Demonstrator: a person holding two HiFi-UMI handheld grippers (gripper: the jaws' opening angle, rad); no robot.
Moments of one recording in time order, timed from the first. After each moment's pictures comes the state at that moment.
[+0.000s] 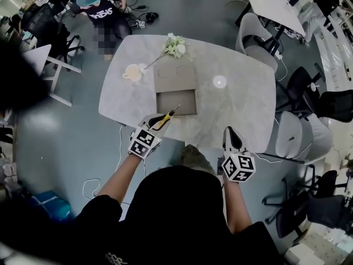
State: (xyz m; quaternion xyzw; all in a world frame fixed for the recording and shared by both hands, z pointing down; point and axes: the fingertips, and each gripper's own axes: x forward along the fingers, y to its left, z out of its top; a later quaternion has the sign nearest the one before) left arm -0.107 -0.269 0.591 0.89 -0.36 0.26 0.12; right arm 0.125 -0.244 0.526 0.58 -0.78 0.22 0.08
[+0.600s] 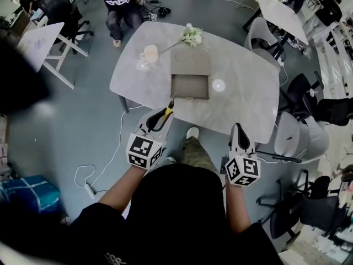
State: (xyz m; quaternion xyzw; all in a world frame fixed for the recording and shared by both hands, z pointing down) left arm -0.167 -0.142 0.476 0.86 -0.49 0.08 0.12; right arm 0.068 -0.139 0.458 0.59 -0.79 0.13 0.08
